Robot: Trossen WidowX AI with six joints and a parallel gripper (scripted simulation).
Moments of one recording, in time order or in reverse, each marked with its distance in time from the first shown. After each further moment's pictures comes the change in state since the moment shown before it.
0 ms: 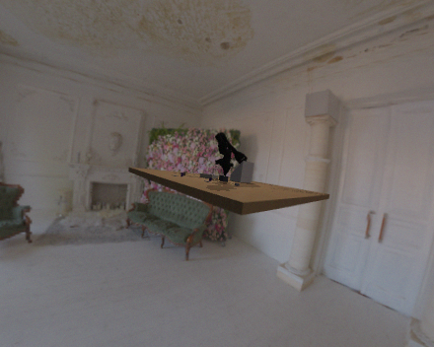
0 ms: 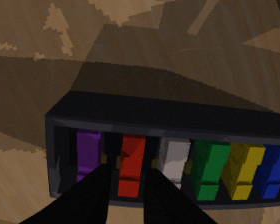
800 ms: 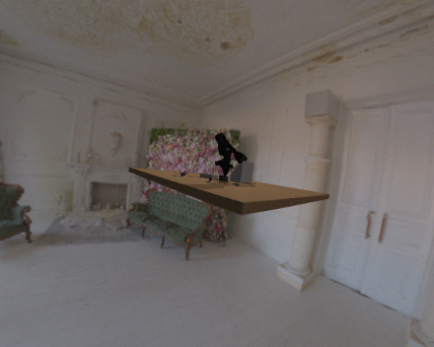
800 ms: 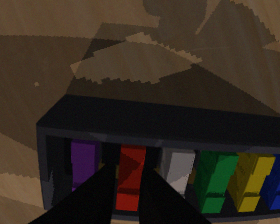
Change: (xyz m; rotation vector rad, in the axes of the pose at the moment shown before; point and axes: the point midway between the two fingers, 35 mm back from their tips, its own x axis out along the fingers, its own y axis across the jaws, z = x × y) arm 0.010 0.000 0.000 0.000 0.000 -0.001
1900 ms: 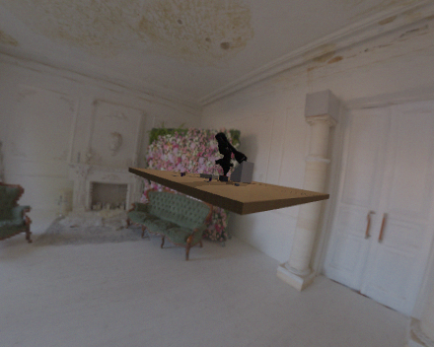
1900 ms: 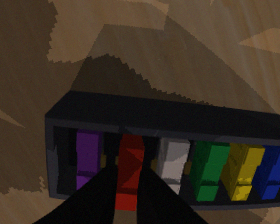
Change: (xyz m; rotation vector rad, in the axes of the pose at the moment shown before) arm -0.009 0.000 0.000 -0.004 -0.002 -0.002
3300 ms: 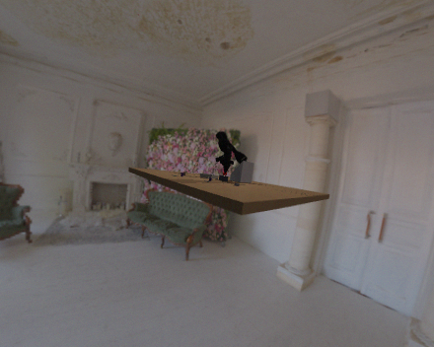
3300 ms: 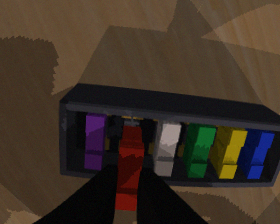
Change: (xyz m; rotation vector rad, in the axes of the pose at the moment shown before) arm -0.021 0.000 0.000 -0.001 0.000 0.001
